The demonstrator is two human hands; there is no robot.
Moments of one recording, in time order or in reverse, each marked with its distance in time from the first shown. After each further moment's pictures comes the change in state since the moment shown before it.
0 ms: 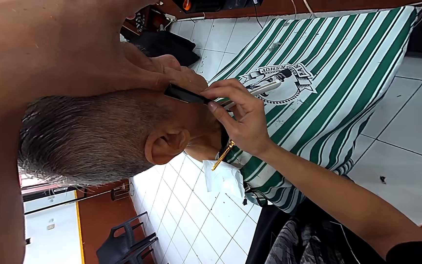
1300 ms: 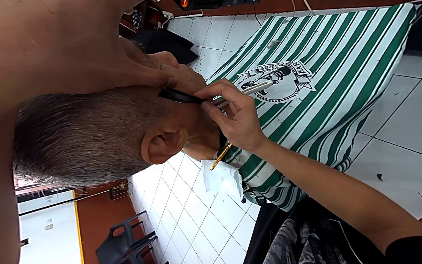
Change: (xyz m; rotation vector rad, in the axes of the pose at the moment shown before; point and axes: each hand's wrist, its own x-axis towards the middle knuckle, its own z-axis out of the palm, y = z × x) left_hand 0.007 0.005 -0.004 -0.080 -0.096 -0.054; right_hand 0.002 0.007 0.002 0.017 -0.065 0.028
